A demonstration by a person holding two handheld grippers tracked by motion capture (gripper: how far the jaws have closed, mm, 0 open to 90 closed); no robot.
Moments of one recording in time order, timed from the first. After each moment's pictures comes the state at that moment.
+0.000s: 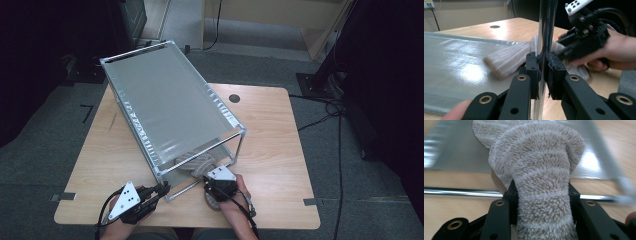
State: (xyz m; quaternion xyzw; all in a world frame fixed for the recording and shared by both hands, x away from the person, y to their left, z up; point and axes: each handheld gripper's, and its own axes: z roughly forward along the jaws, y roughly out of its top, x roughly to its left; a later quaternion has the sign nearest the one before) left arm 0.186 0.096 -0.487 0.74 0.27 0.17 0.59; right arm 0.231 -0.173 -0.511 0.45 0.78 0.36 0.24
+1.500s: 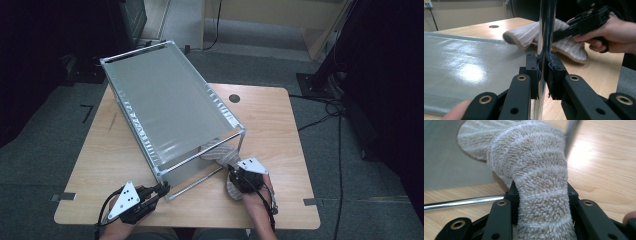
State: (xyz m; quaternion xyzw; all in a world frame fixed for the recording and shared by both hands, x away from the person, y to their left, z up) left arm 0.187 0.098 -0.487 0.75 0.26 0.17 0.59; right arm 0.241 -0.252 -0.488 0.52 0.72 0.37 0.28
